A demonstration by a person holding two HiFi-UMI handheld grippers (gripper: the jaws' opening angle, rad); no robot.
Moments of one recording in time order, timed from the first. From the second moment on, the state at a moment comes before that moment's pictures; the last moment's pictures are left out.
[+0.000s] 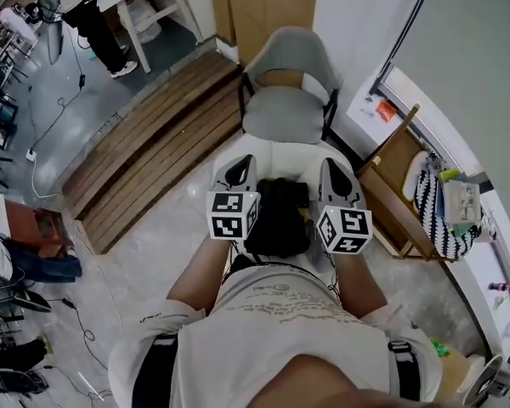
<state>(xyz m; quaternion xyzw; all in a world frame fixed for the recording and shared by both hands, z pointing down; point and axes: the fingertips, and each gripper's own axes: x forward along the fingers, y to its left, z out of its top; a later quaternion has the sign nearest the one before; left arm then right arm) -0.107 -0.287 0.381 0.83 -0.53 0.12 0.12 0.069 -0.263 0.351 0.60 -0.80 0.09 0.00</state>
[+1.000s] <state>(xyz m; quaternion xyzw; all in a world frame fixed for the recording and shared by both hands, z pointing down) -0.129 -0.274 0.311 0.81 -0.58 0.05 0.08 0.056 -0.261 0.293 0.54 -0.84 0.07 -0.04</state>
